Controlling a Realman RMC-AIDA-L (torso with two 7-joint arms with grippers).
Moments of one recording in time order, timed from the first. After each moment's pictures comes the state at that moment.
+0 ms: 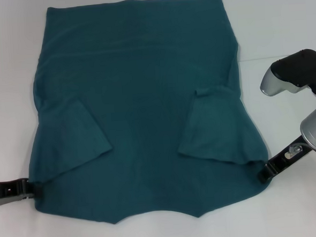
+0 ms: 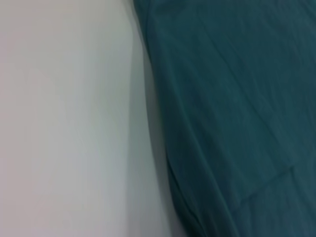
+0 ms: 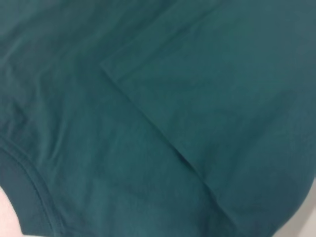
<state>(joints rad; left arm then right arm) -0.59 -2.08 0.54 0.82 2.60 1.36 -2.40 0.66 2.09 -1.15 -1.04 -2.74 -1.44 2.61</state>
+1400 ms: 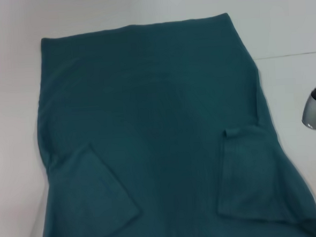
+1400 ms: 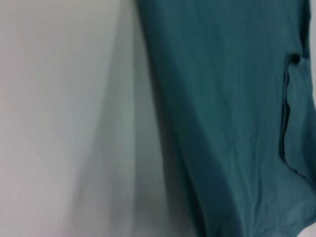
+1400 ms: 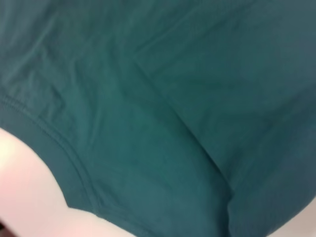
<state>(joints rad) -0.43 -2.09 0.47 0.93 2.57 1.89 -2.47 0.59 2.08 -1.07 -1.26 -2.83 -1.94 2.42</state>
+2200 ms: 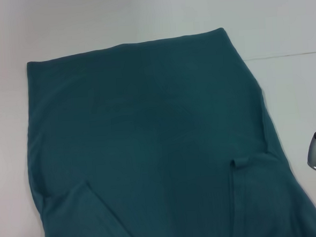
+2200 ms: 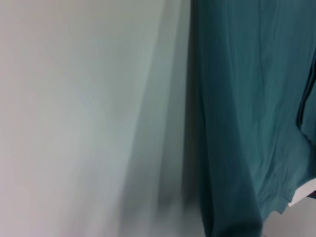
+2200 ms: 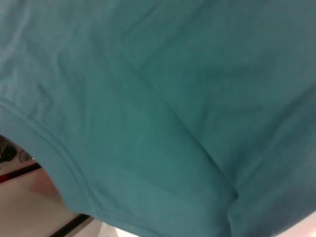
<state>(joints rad) -0.36 -2.11 0.47 0.91 2.71 2.04 -2.47 0.48 2.08 -1.21 -1.27 -2.78 -2.00 2.46</state>
